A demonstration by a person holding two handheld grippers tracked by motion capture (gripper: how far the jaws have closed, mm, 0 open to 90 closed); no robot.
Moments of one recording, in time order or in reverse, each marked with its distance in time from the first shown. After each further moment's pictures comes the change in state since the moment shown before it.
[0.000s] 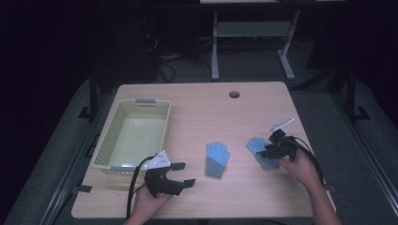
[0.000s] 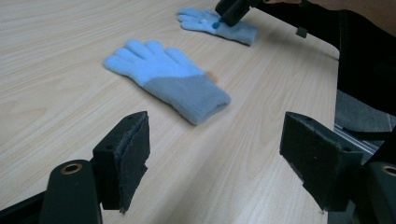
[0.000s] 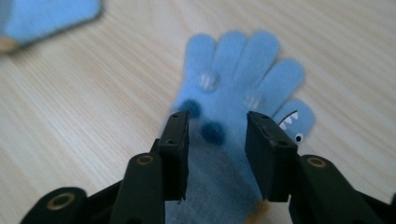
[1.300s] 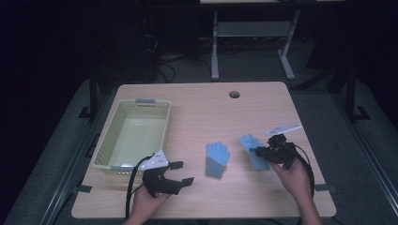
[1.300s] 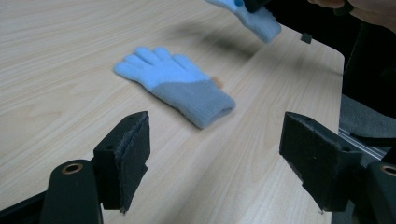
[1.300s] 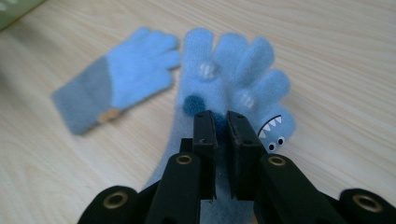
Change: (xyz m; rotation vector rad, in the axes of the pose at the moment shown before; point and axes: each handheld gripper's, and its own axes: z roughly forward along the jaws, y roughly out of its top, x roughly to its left) left arm 0.000 0.001 -0.006 -0.023 0.028 0.003; right arm 0.057 0.002 -0.037 -0.209 -0.014 0.118
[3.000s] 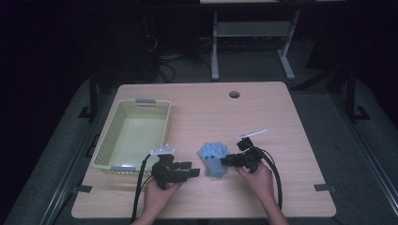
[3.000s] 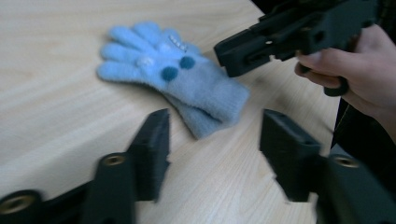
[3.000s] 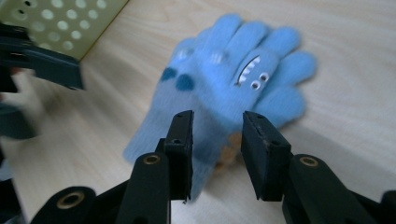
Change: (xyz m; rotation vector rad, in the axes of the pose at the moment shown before) left arm 0.015 0.009 0.036 0.077 -0.032 -0.337; right arm 0.044 0.011 0.074 0.054 0.267 0.185
